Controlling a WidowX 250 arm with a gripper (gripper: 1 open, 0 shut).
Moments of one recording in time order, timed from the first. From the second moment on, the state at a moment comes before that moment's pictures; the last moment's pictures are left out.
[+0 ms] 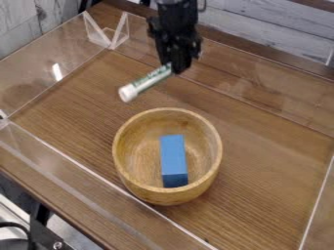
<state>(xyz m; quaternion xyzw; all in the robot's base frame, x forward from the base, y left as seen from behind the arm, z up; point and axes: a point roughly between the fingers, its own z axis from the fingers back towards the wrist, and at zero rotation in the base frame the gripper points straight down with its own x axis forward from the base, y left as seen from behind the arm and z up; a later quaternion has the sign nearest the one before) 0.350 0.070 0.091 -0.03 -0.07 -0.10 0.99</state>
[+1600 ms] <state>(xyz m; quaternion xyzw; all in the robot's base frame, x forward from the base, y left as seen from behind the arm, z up) 0.292 0.051 0.096 -0.03 -0.06 -0.05 1.00</state>
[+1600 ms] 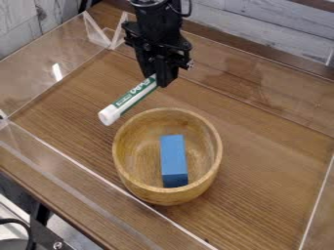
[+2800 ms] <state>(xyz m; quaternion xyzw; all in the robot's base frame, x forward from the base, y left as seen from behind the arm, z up) 0.277 0.046 0.083 -0.02 -0.04 -0.04 1.00</state>
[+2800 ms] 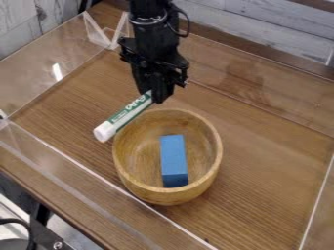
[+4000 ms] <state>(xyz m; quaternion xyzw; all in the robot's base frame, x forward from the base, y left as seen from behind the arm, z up) 0.266 0.045 0.075 -0.01 -0.03 -0.02 1.00</state>
